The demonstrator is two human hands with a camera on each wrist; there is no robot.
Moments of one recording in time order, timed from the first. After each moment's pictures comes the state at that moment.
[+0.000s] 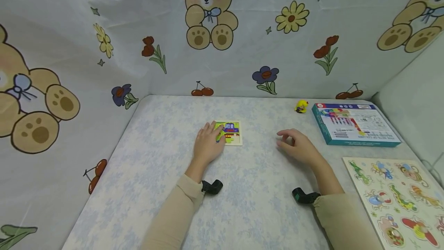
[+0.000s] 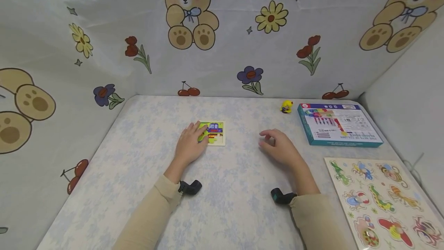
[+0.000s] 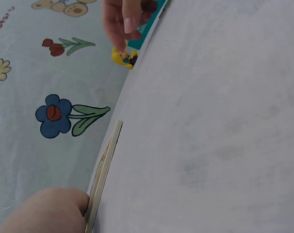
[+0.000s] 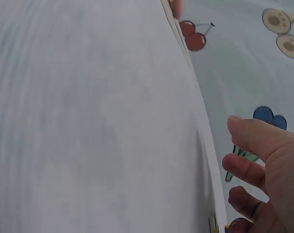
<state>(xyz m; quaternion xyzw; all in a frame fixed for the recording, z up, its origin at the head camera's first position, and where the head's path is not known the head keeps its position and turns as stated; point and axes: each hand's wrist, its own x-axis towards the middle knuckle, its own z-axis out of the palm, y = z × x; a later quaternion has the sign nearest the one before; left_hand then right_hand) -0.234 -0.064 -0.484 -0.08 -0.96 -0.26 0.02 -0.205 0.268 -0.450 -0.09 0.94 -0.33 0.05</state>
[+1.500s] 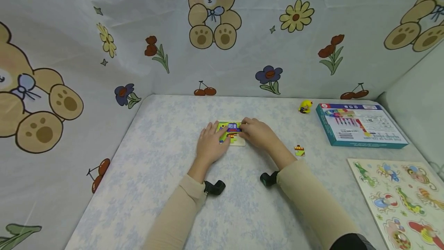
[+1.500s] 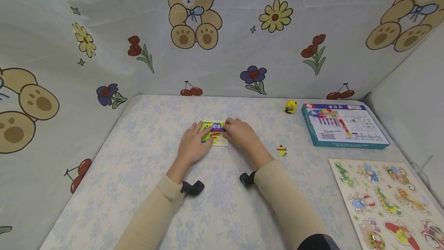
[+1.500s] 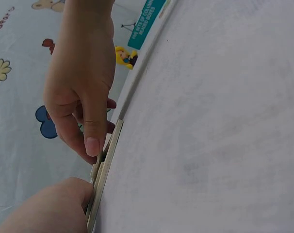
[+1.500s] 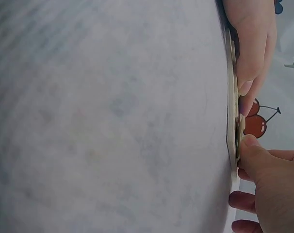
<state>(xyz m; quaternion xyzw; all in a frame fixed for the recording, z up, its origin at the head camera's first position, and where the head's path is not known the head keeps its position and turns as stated) -0.234 -0.063 -0.484 -0.09 -0.97 -0.22 0.01 -0.262 0.138 -0.439 -0.27 0.96 -0.10 0.01</state>
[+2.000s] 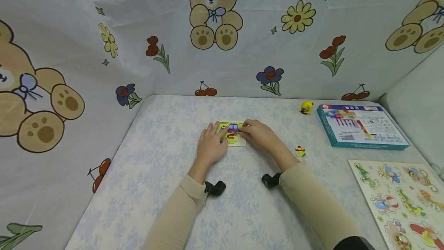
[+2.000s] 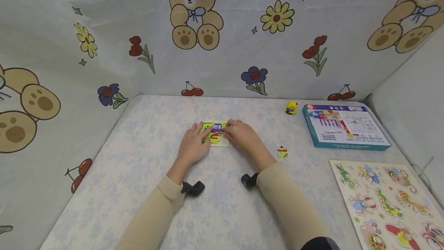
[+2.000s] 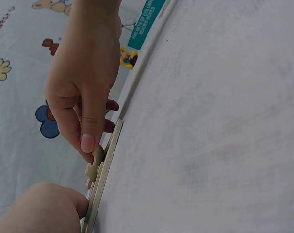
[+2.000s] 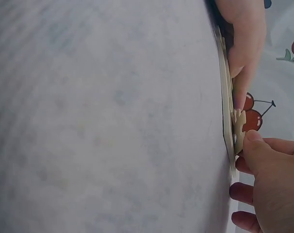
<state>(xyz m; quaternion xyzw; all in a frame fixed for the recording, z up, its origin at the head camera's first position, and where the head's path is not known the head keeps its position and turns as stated) -0.235 -0.063 -0.484 -0.08 -0.97 -0.23 0.01 -0.260 0.143 -0.445 -0.29 0.94 -0.15 -0.01</state>
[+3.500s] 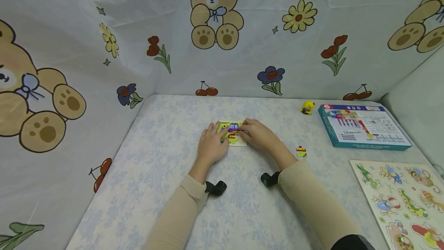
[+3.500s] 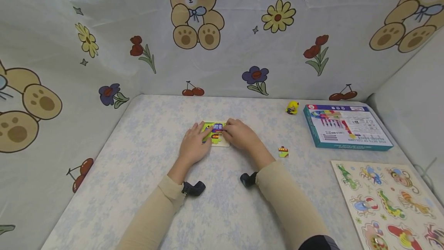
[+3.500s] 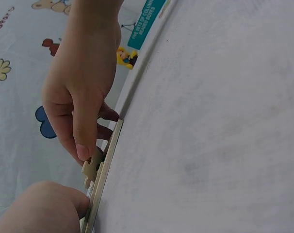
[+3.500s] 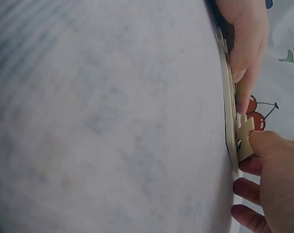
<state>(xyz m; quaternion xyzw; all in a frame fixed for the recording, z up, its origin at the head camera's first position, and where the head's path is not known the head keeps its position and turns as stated) -0.235 -0.063 -0.484 -0.08 -0.97 -0.23 0.00 -0.265 0.139 -0.446 -0.30 0.93 -0.20 0.00</state>
